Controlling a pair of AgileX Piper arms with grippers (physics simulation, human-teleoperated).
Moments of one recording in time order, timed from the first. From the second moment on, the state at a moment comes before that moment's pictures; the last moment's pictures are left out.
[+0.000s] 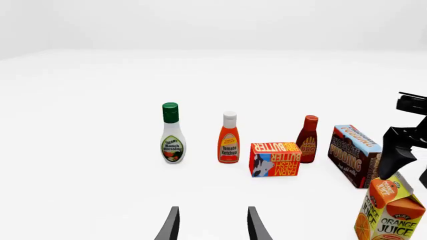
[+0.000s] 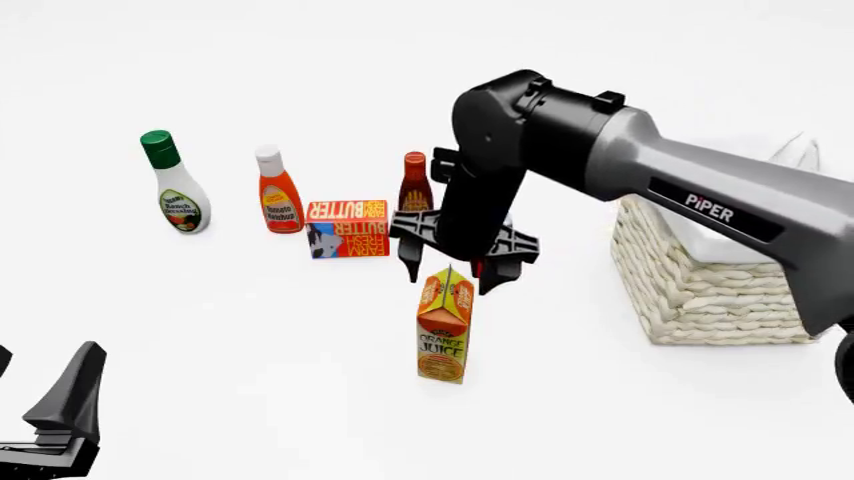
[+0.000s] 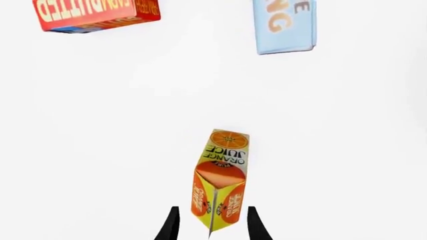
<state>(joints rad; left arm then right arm) 0.00 0.01 -0.01 0.00 -0.01 0.70 1.88 -1.69 1.22 0.80</state>
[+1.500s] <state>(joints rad) 0.00 0.01 -0.01 0.00 -0.01 0.70 1.93 -1.69 1.22 0.82</state>
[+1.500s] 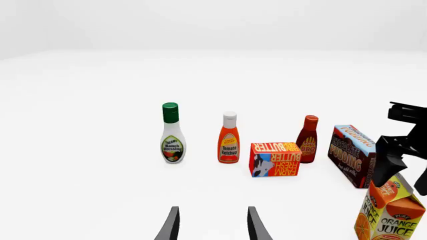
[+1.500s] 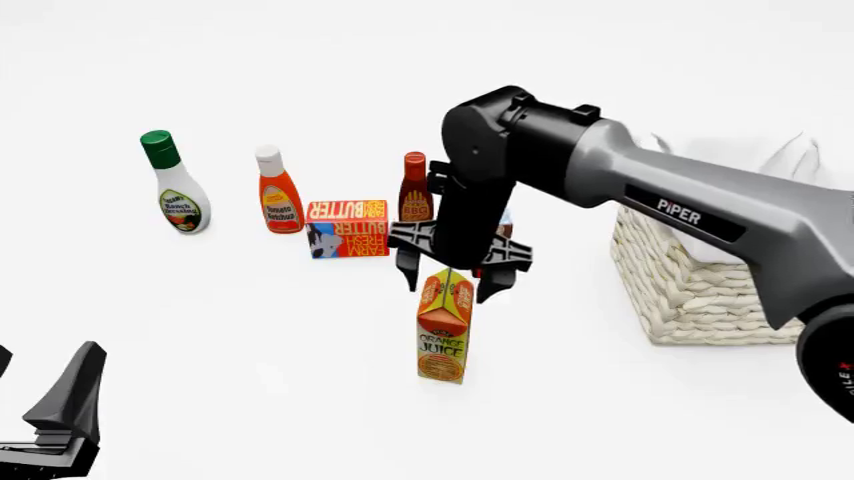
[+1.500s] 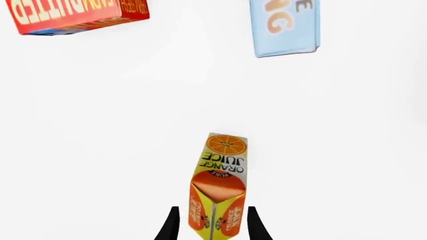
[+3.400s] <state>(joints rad) 0.00 0.01 -0.01 0.00 -0.01 0.70 1.96 -1.64 1.17 0.84</state>
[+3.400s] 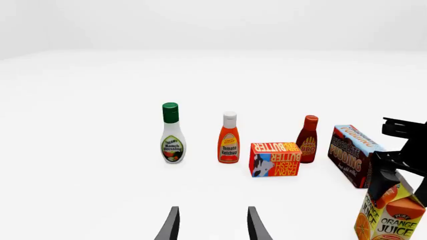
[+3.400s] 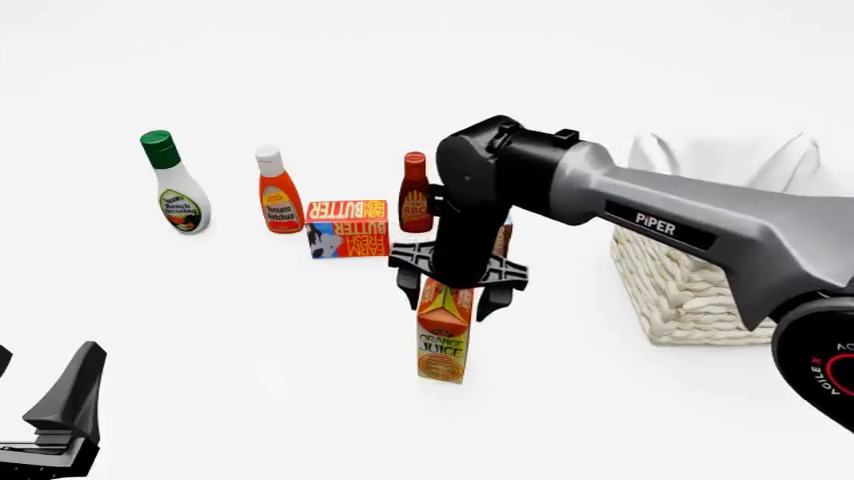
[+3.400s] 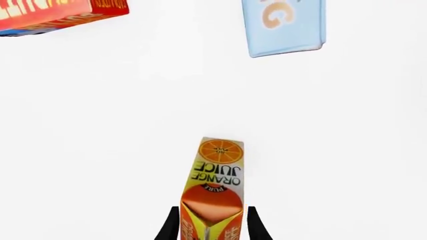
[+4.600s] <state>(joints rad) 0.00 0.01 -0.01 0.00 -0.01 0.72 1.92 -1.66 1.22 0.81</state>
